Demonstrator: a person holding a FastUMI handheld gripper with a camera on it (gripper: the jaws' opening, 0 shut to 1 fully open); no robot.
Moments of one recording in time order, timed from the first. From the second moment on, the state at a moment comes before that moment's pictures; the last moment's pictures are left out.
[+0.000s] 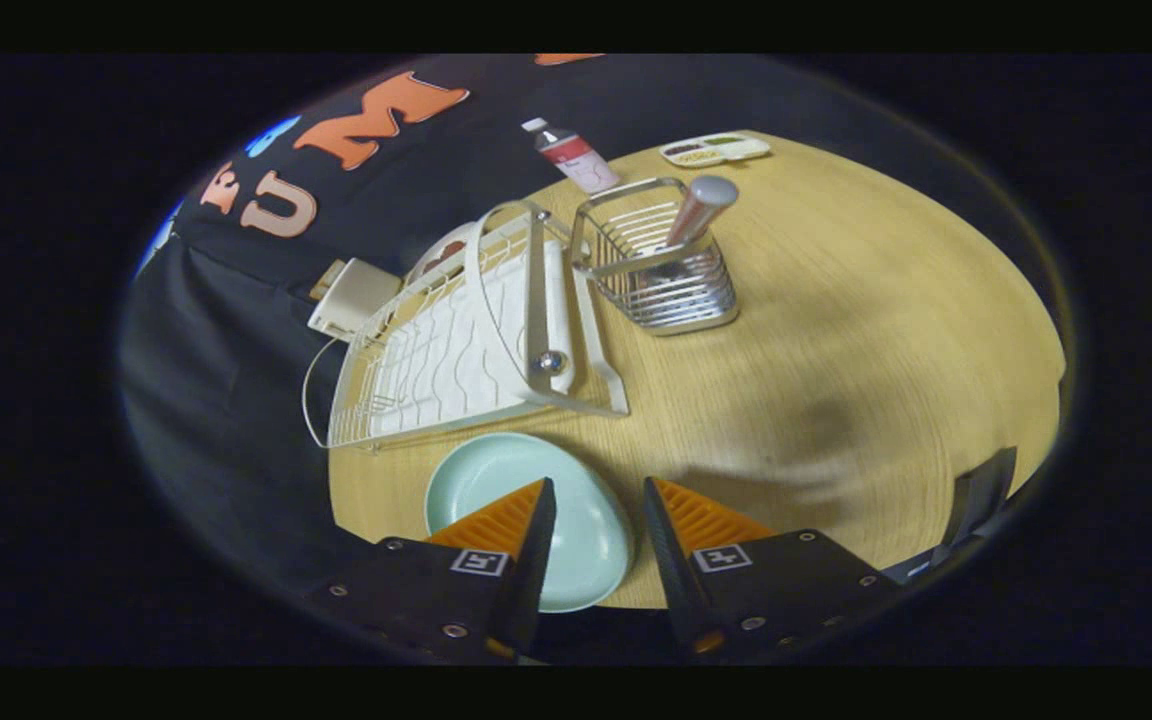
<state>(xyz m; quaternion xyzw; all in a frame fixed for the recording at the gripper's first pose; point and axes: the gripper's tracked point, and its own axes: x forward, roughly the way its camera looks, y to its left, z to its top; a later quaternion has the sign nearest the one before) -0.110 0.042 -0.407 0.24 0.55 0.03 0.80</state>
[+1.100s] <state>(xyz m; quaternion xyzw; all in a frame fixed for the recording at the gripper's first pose) 0.005 -0.042 -0.361 0.05 0.34 -0.03 0.94</state>
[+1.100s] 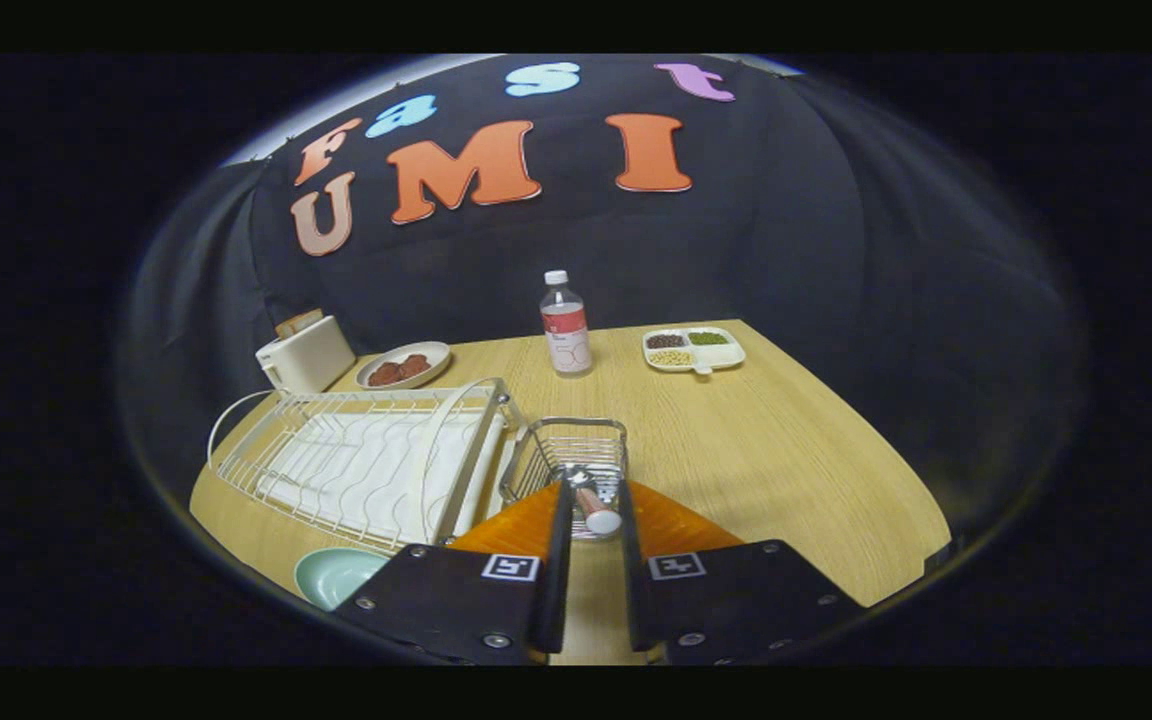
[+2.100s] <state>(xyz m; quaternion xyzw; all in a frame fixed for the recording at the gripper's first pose) -0.005 -0.029 -0.262 0.05 0.31 0.02 0.95</state>
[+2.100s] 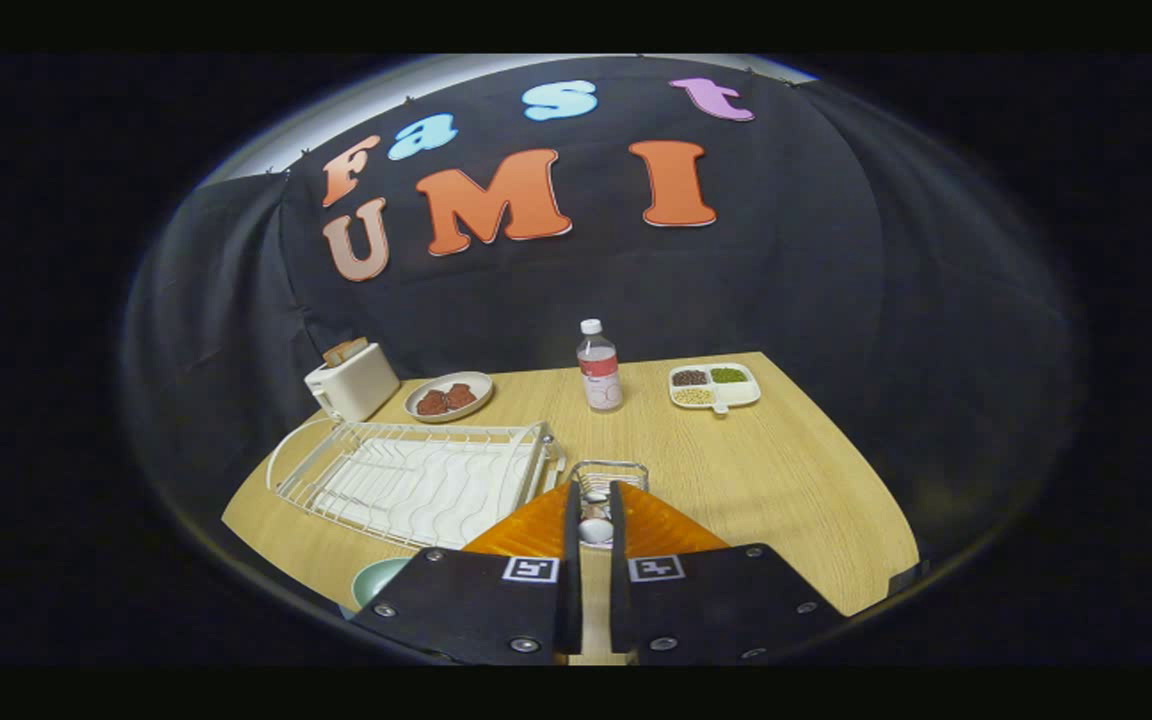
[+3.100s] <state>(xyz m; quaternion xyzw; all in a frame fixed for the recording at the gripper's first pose) -0.083 0.098 -0.239 0.04 0.33 0.24 0.91</state>
